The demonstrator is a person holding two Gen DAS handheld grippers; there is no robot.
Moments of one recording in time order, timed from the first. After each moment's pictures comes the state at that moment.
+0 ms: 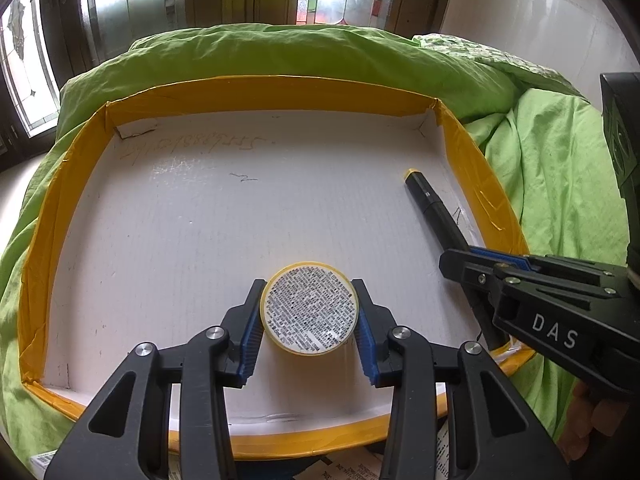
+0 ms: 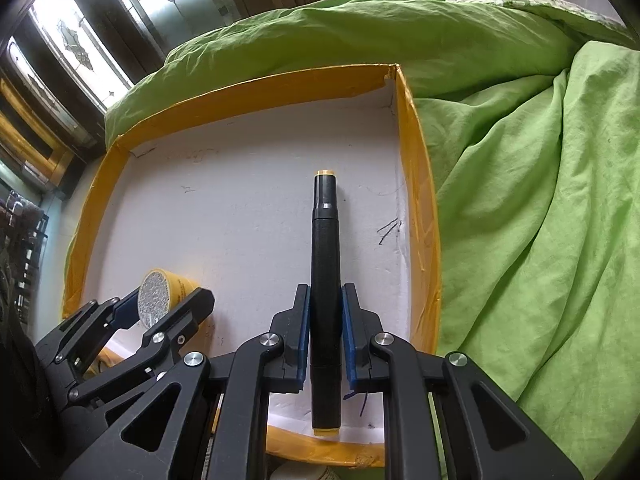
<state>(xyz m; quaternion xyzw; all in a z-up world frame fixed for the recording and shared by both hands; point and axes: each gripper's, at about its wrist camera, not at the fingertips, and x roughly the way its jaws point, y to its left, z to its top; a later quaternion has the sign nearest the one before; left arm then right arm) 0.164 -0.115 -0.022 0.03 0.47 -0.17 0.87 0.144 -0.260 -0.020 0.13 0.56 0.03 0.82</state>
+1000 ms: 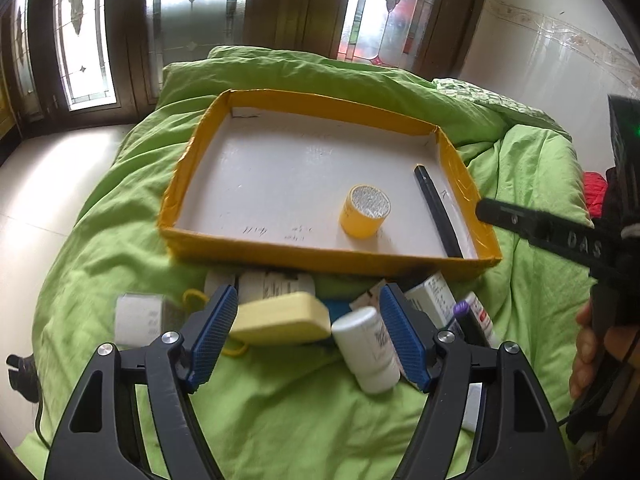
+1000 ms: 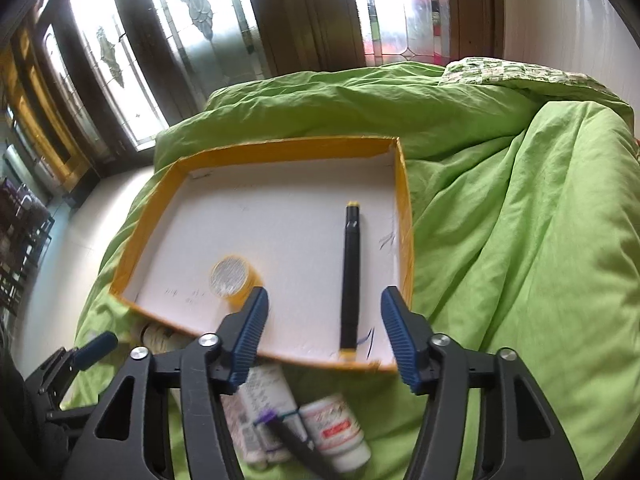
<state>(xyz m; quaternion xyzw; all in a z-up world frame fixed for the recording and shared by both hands) 0.058 -0.031 0.020 -0.02 0.43 -0.13 0.89 0.078 -0.242 0.046 0.10 0.48 0.03 0.87</state>
